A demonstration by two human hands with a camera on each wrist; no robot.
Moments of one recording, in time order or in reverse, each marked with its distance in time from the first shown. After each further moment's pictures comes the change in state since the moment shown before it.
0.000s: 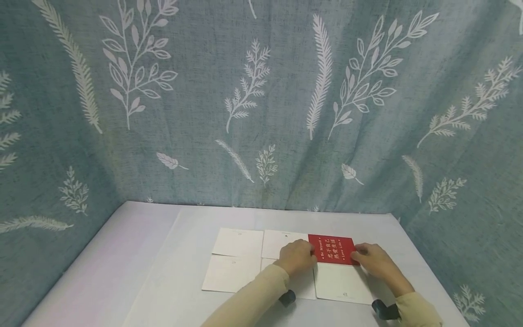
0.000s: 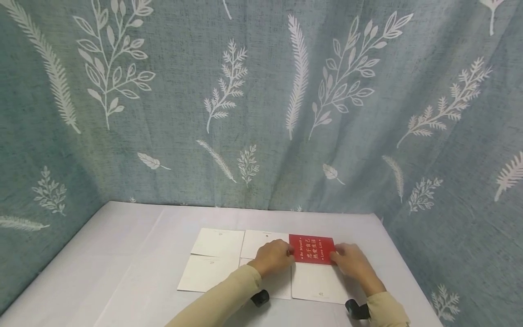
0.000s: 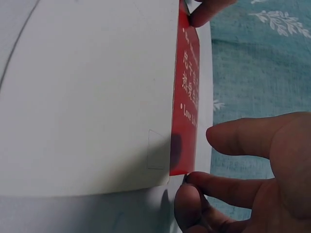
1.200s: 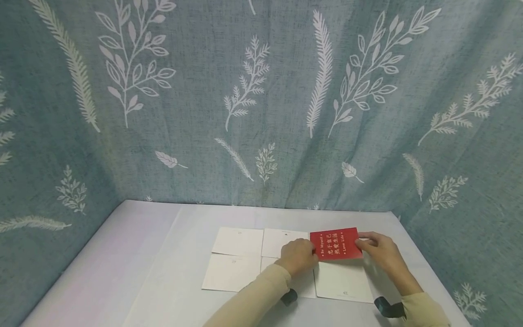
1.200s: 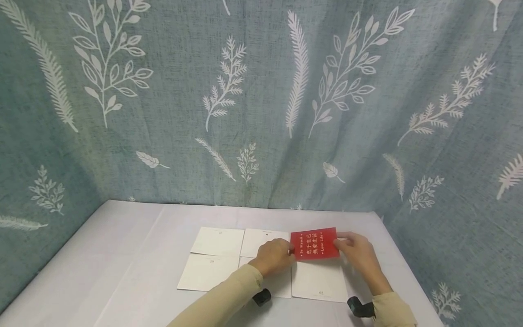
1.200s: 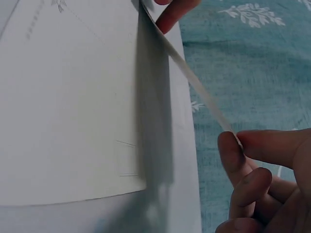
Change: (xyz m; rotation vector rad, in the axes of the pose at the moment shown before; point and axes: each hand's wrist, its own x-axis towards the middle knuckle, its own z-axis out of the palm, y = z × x) left_hand 0.003 0.004 0.002 0.051 -0.007 -0.009; right_hand -0.006 0.000 -0.019 0.208 0.127 0.027
